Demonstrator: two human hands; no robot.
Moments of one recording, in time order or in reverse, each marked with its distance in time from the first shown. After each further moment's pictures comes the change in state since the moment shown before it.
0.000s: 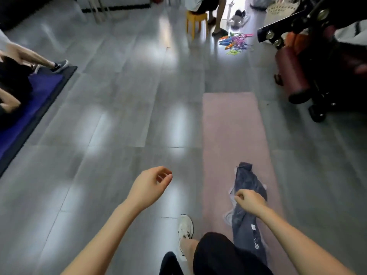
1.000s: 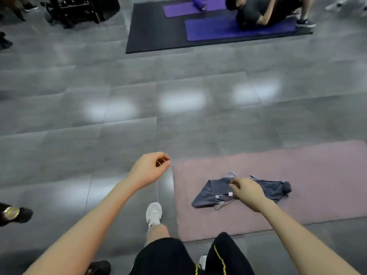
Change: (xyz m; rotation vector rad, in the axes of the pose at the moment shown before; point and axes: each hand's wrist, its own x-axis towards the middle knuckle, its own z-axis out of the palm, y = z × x) left_hand -0.431 0.450 0.426 -0.325 0.748 -1.072; right_hand -0.160 0.349 -0.074 -0.773 -0.292 -1.273
